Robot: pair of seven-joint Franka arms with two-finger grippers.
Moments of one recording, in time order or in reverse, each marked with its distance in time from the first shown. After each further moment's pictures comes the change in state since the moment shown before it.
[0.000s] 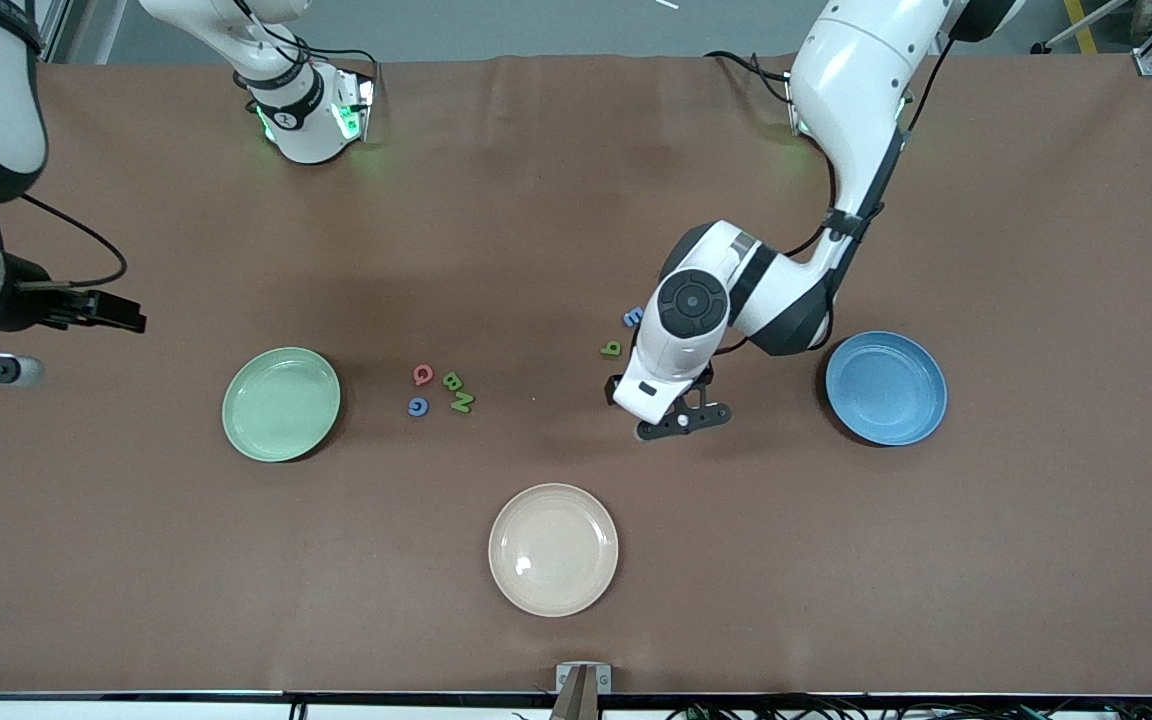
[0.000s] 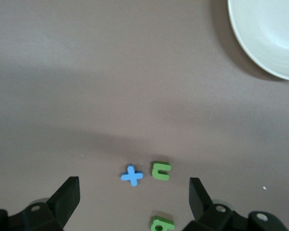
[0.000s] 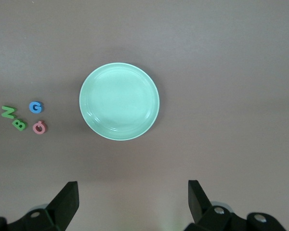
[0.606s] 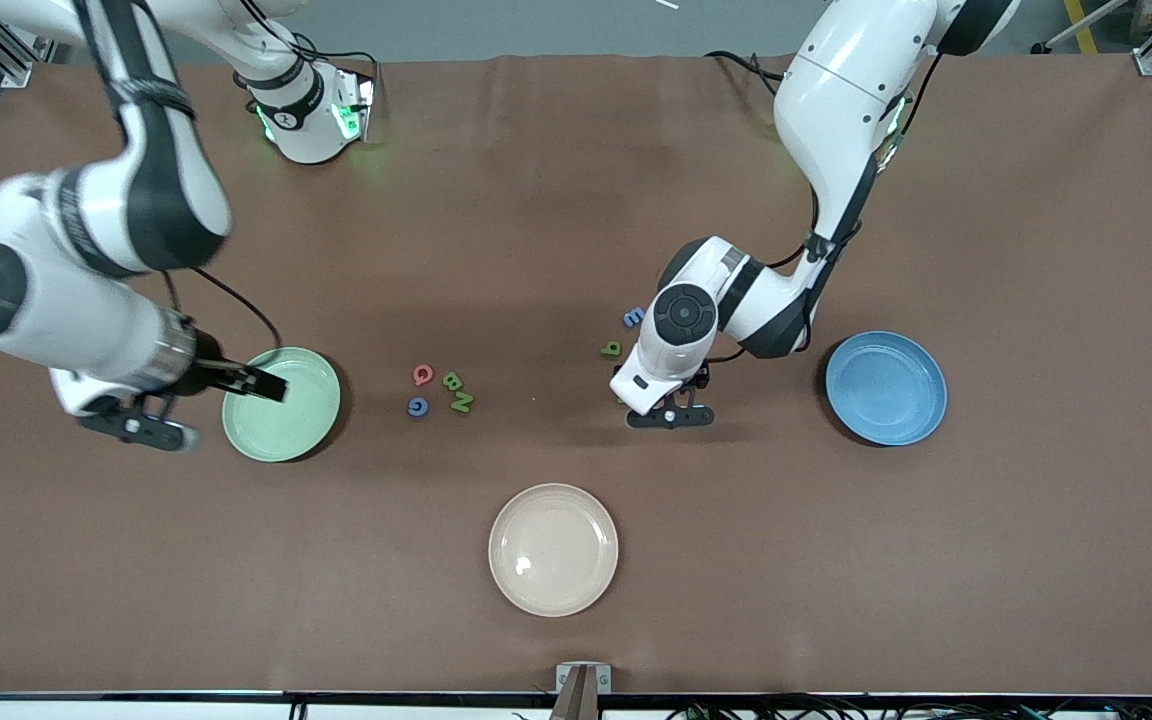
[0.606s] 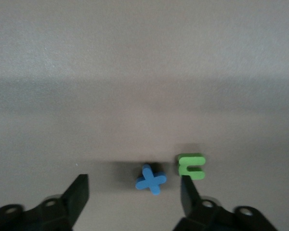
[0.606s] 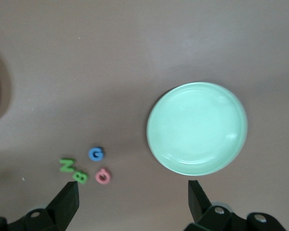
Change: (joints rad) left arm -0.004 0.030 -0.001 -0.136 0.004 0.116 0.195; right arm 0.206 0.180 0.016 -0.043 0.084 0.305 0.411
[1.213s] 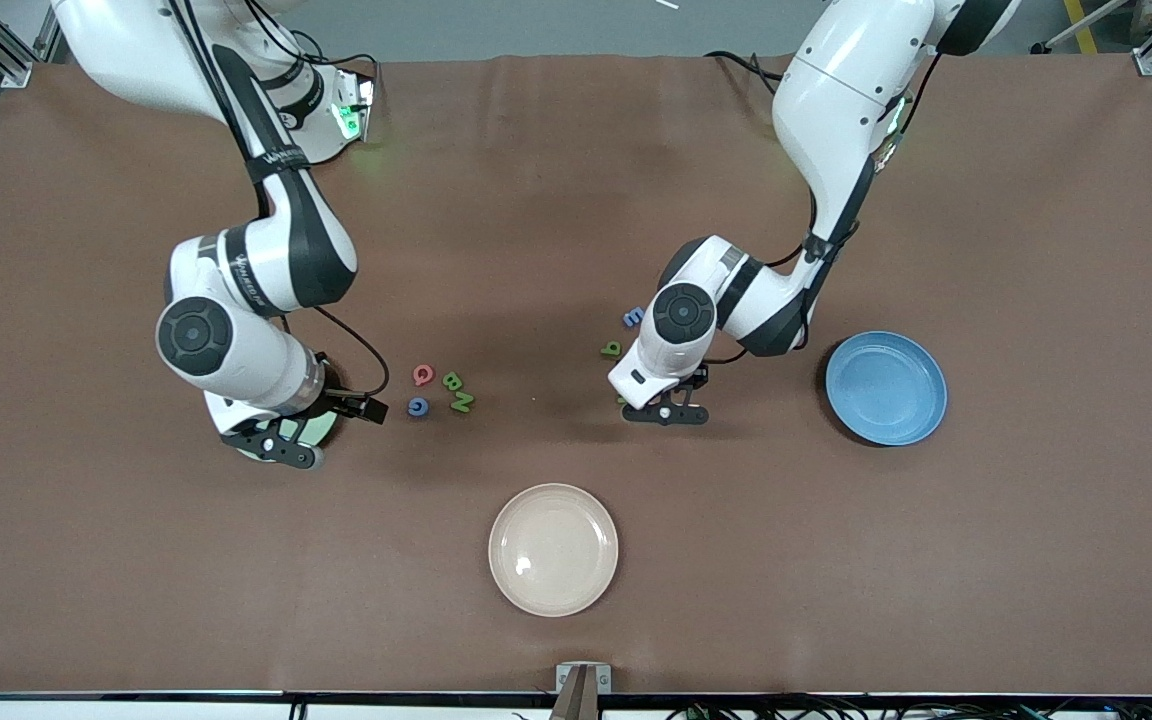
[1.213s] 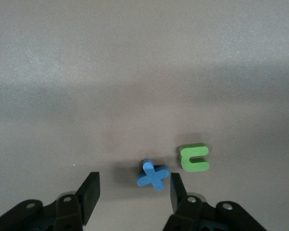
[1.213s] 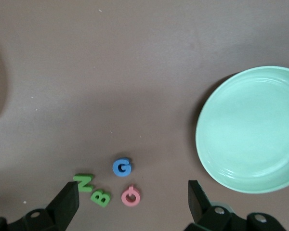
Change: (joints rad) left arm -0.001 0.000 -0.004 -0.018 0.000 0.014 0.061; right arm 0.106 0.098 0.000 -0.088 0.000 0.223 0.095
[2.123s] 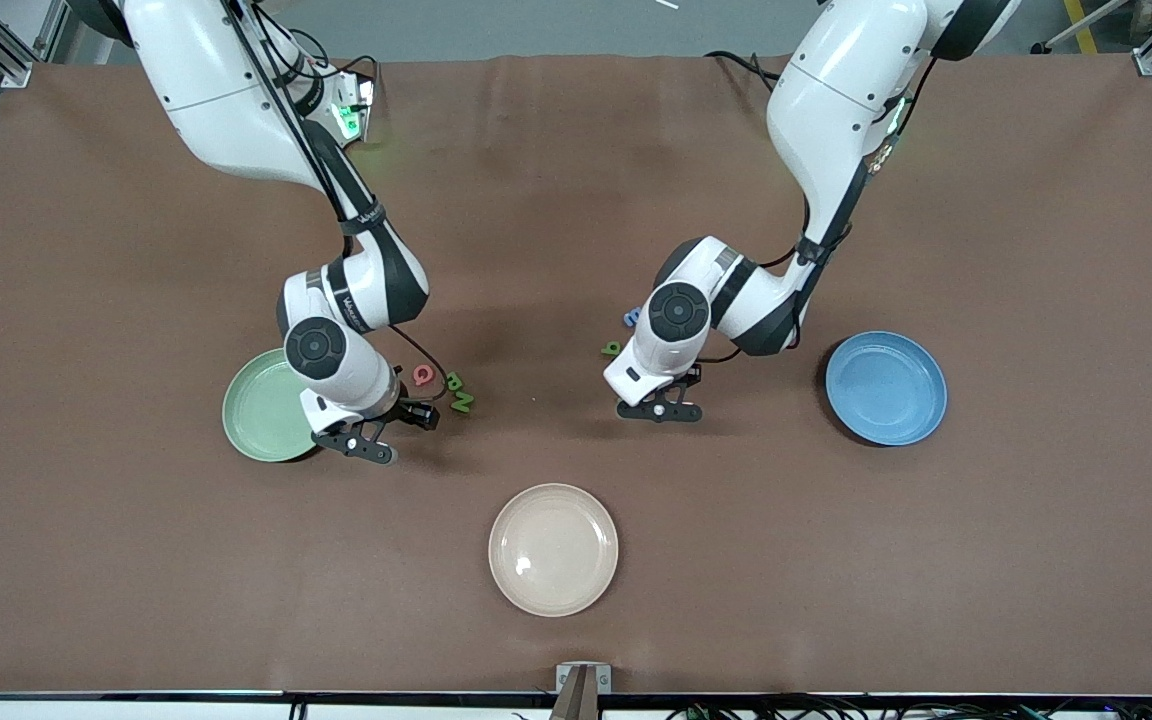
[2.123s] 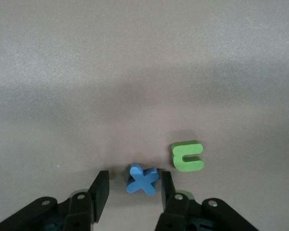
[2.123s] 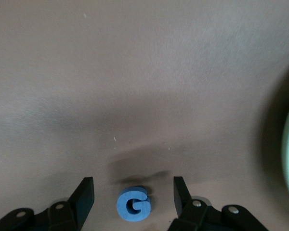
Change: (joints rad) left arm -0.002 0.017 -0.011 -0.008 0.000 0.037 0.000; right arm 0.088 0.180 -0.001 -0.105 0.000 0.311 0.074
